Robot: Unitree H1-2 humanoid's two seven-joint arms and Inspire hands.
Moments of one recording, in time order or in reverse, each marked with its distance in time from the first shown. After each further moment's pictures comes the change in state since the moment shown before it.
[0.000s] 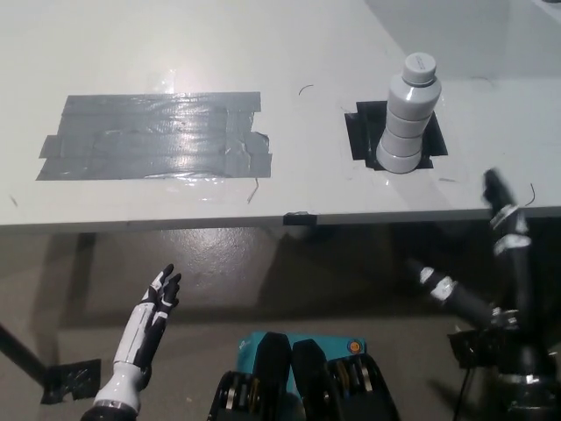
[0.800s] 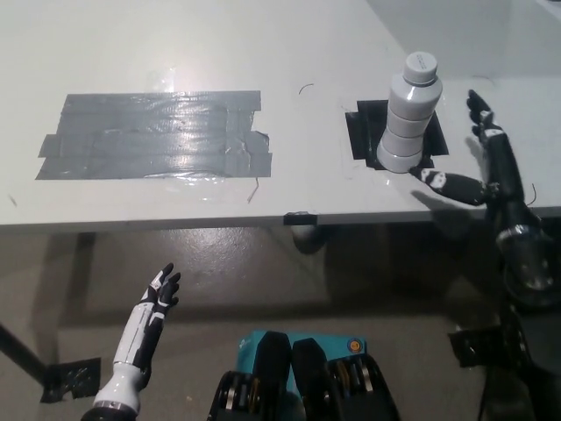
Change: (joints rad) left_arm -0.001 -0.001 0.002 0.005 0.004 -0.019 0.000; right_arm -0.514 -0.123 -0.047 0.716 0.065 0.257 0.071
